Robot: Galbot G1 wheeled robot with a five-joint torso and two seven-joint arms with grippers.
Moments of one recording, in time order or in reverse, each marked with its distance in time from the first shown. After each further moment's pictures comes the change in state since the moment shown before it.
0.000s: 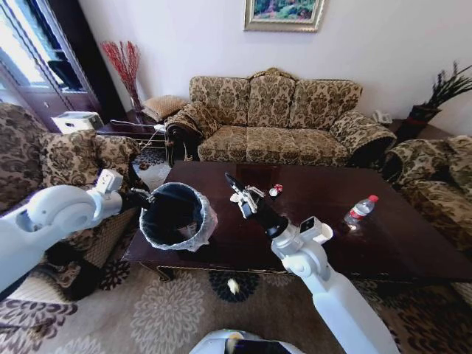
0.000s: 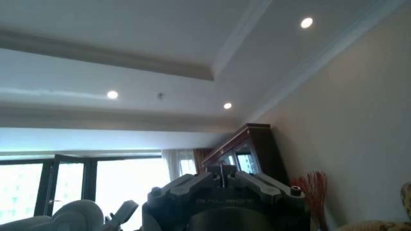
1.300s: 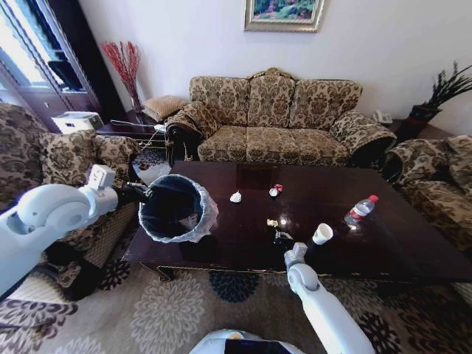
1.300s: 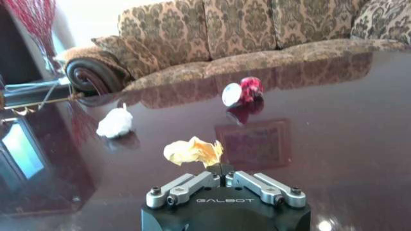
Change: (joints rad) left arm -0.016 -0.057 -0.052 -0.028 0.031 0.000 0.008; right arm -0.080 0.099 0.084 -0.599 -0.286 -0.151 0.571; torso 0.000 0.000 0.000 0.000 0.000
